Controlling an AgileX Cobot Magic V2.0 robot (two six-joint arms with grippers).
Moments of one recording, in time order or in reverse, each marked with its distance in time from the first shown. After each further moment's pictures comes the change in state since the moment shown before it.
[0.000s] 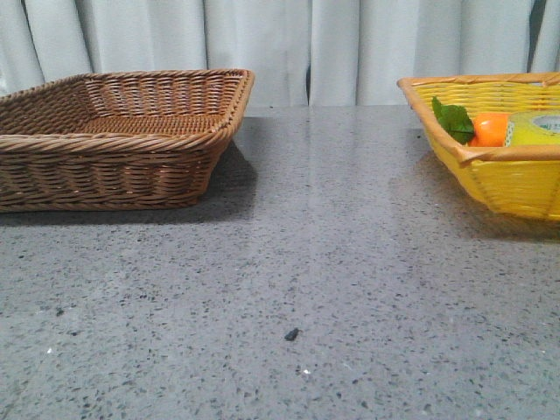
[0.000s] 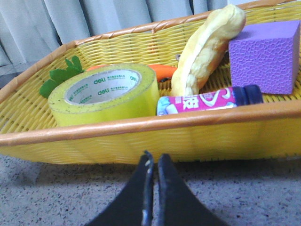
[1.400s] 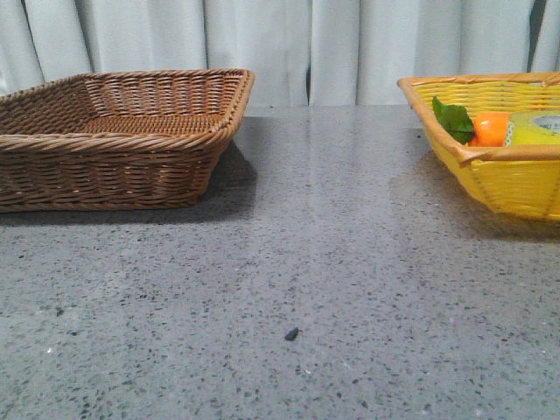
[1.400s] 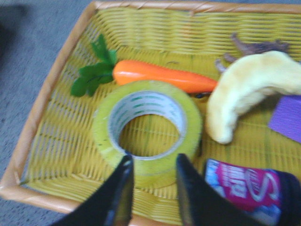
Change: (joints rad) left arm 0.000 0.209 -0.313 -0.018 0.006 0.000; right arm 0.162 0.781 -0.774 0.037 0.473 -0.118
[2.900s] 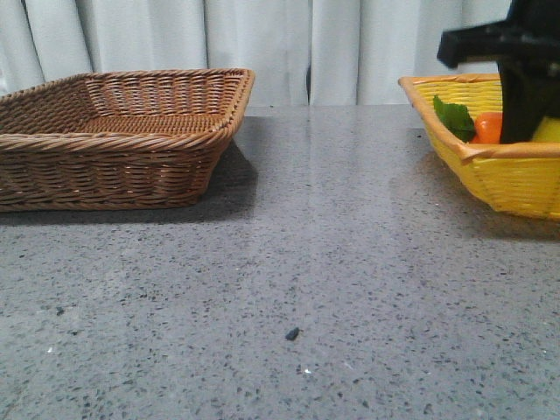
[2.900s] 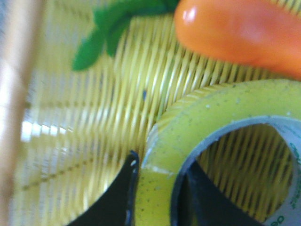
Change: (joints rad) left arm 0.000 0.000 -0.002 -0.004 -0.034 0.000; right arm 0.127 0.759 -0.502 0.018 0.345 -0.015
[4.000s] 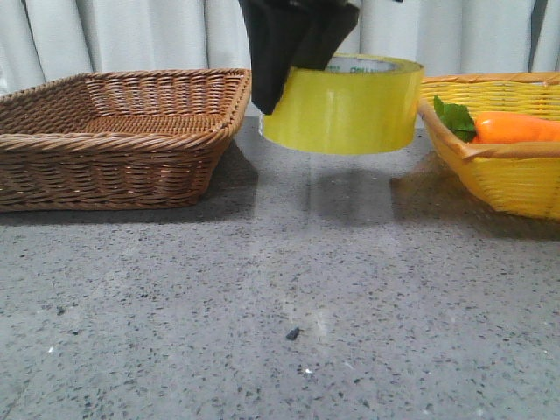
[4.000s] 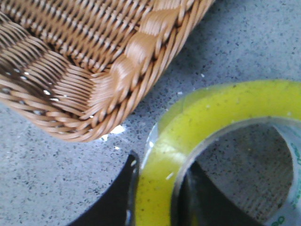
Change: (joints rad) left arm 0.000 0.000 0.000 0.000 -0.001 0.000; right arm 0.414 0.202 -0.359 0.086 0.107 -0.097
